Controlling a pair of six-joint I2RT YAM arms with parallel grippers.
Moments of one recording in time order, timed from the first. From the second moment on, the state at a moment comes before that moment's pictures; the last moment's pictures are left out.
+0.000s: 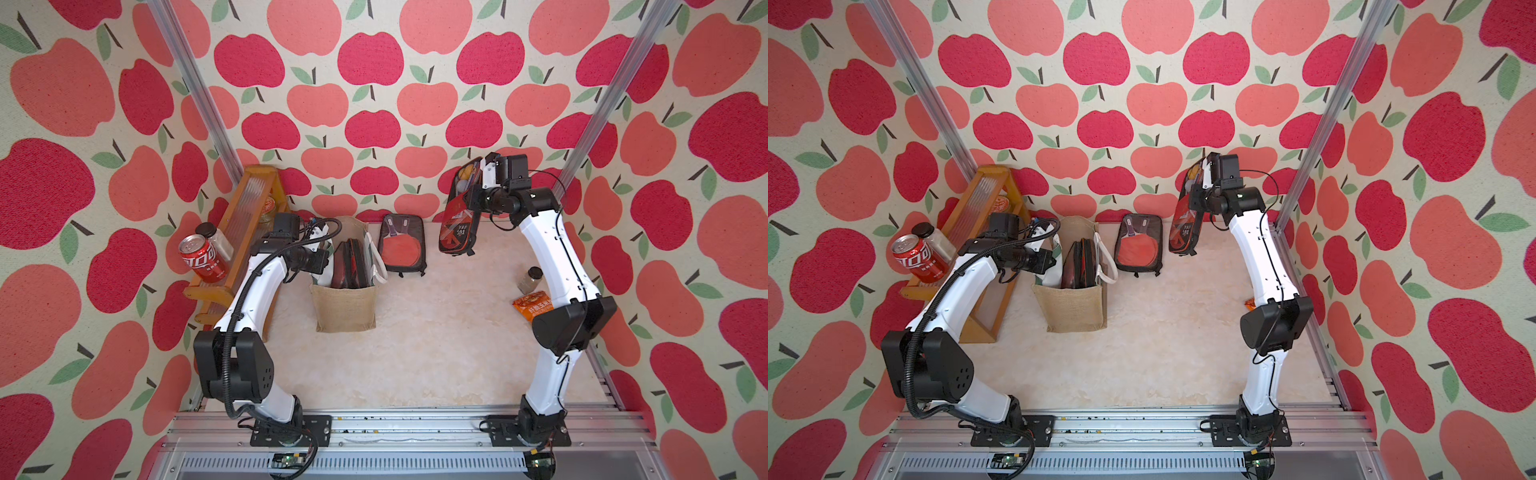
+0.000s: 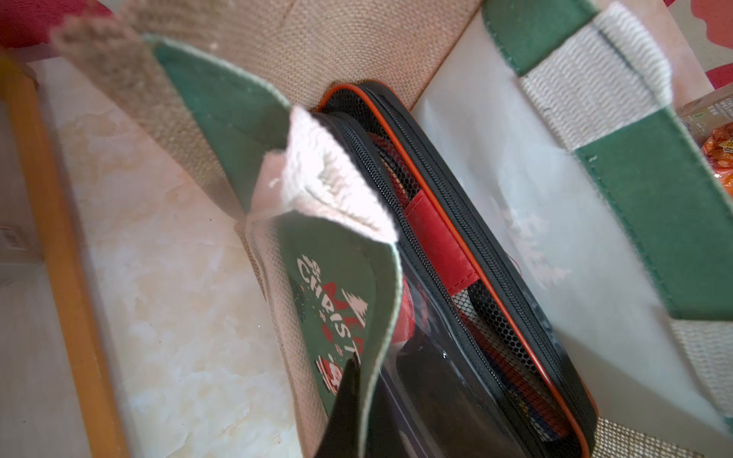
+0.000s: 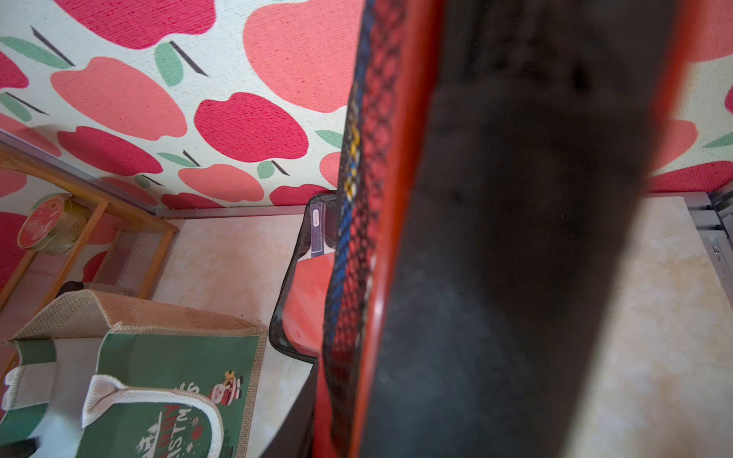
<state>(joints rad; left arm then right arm) -0.03 1.57 1.44 -0.85 0.36 0.21 0.28 1.96 2.27 -0.92 -0.12 0.27</state>
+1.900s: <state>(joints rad) -0.01 1.49 1.37 -0.83 0.37 0.21 0.03 2.71 2.52 -0.69 -0.68 0.46</state>
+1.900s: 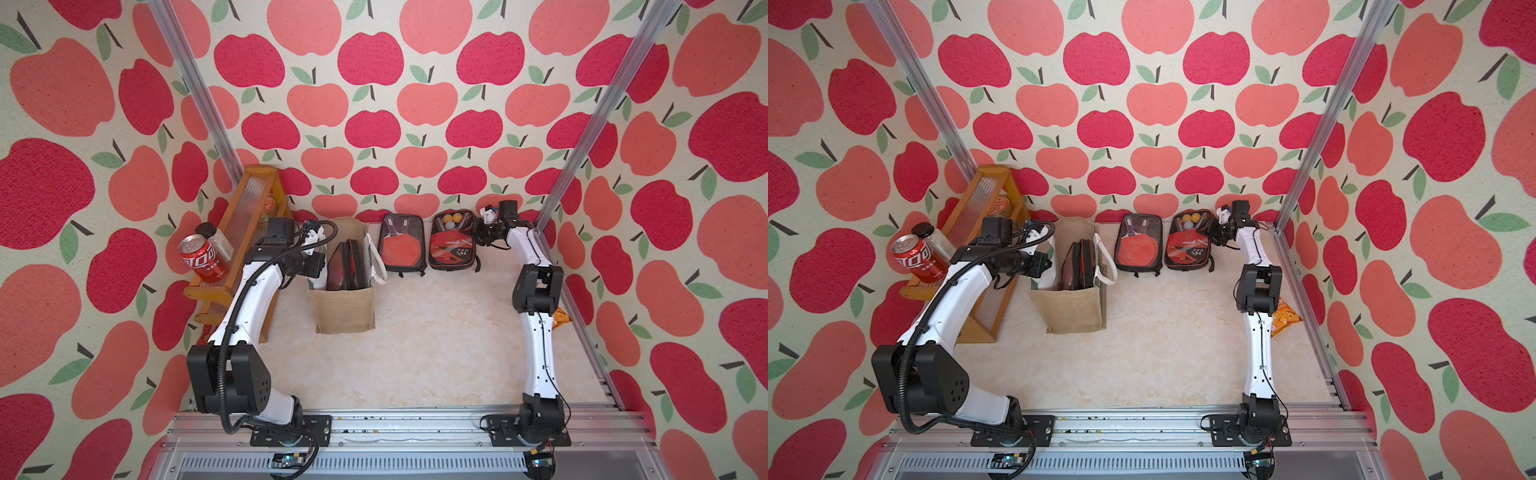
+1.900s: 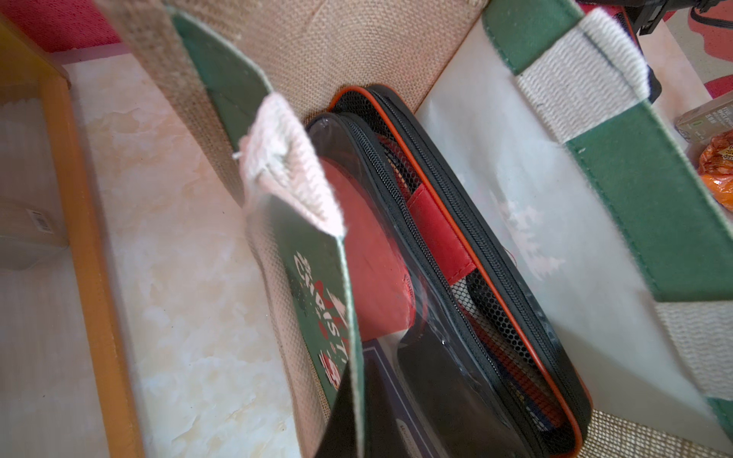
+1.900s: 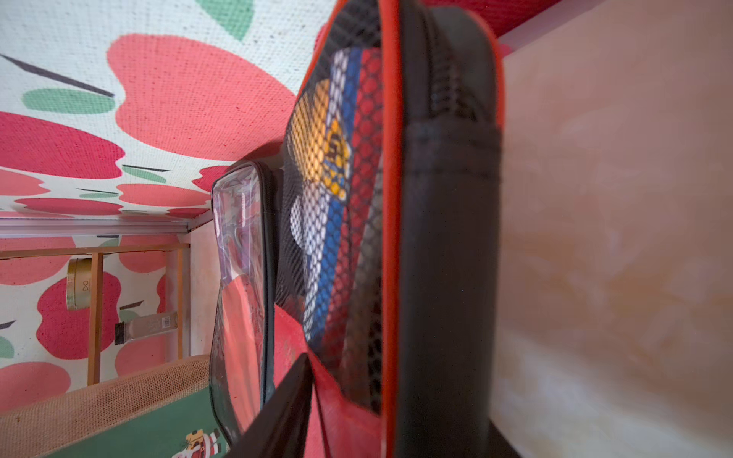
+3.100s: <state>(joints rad) -0.03 1.49 1.37 -0.82 0.36 0.20 0.04 2.72 2.62 -0.72 -0.61 0.48</state>
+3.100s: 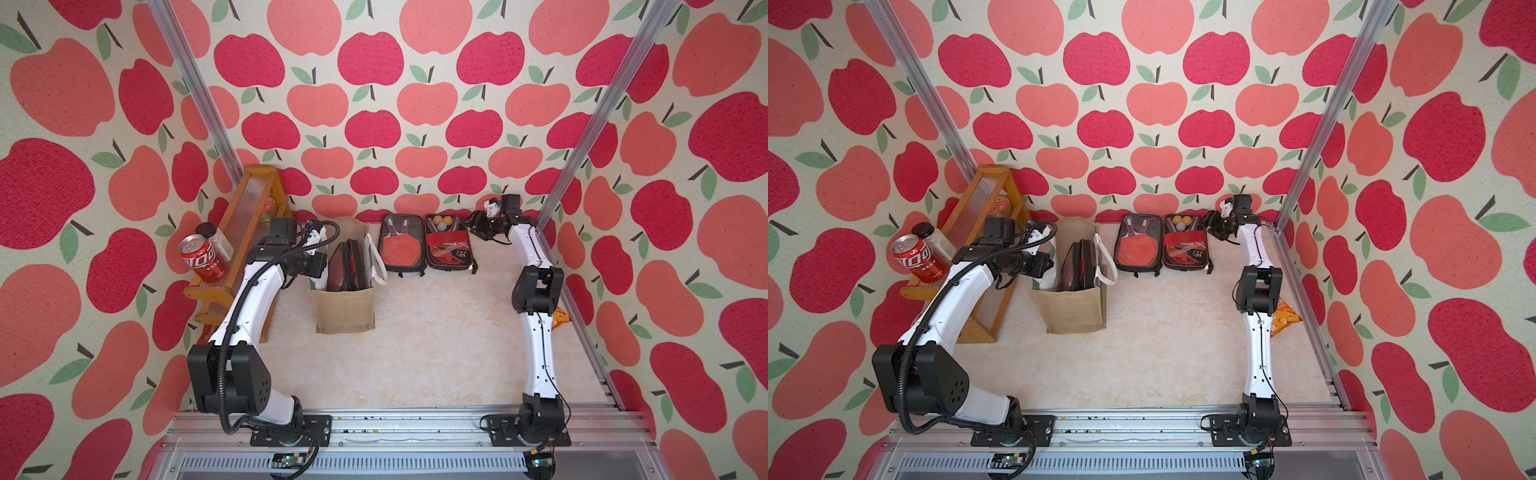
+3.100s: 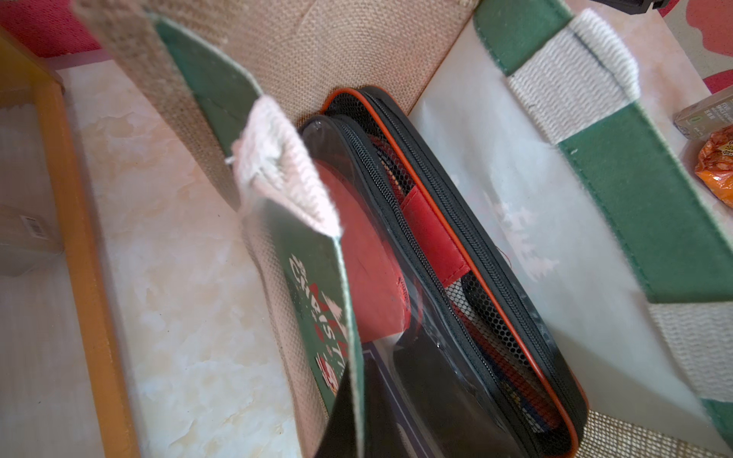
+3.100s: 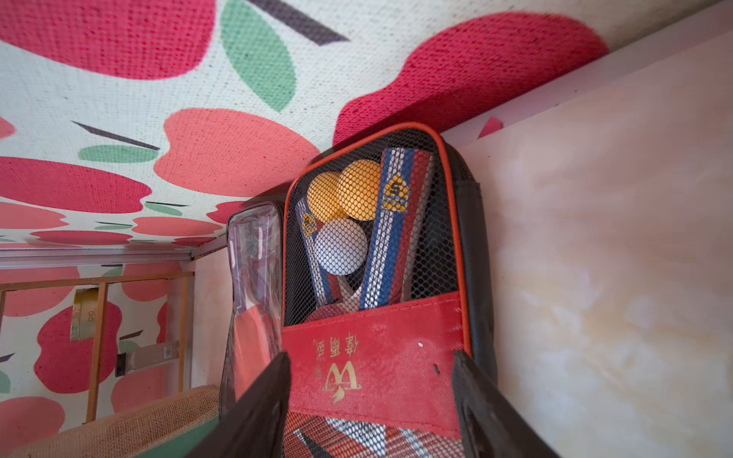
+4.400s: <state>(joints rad) -0.10 1.53 1.41 -0.84 0.39 0.19 0.71 2.27 2.67 -1.01 -0.45 0.39</state>
